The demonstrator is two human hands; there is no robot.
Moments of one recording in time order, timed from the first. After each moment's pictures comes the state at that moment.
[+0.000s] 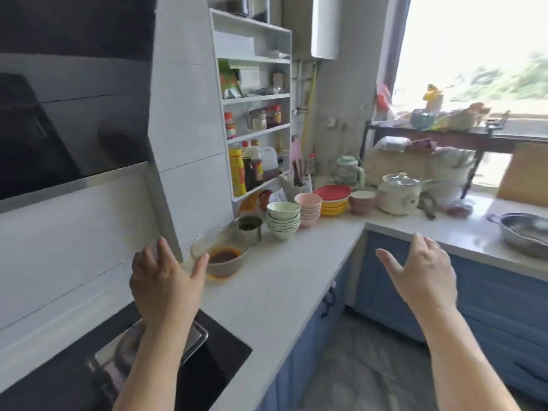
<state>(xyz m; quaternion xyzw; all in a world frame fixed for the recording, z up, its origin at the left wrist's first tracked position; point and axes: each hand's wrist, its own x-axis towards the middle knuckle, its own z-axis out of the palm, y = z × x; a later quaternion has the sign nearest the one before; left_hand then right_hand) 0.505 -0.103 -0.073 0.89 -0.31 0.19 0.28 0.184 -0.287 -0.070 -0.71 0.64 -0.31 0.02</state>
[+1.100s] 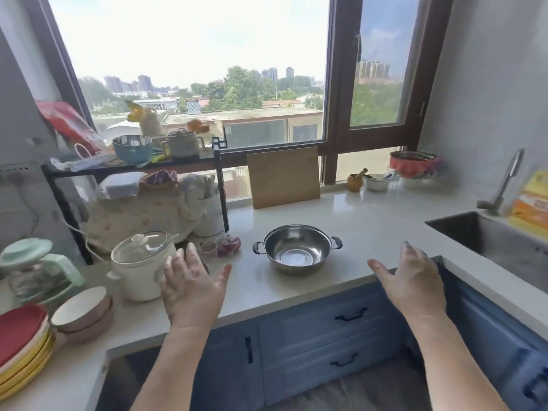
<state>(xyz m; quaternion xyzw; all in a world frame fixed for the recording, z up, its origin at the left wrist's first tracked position) 0.077 -0.779 -0.096 0.67 -0.70 -0.01 0.25 -0.225 -0.650 -0.091 -0.39 0.87 -0.29 -0.06</state>
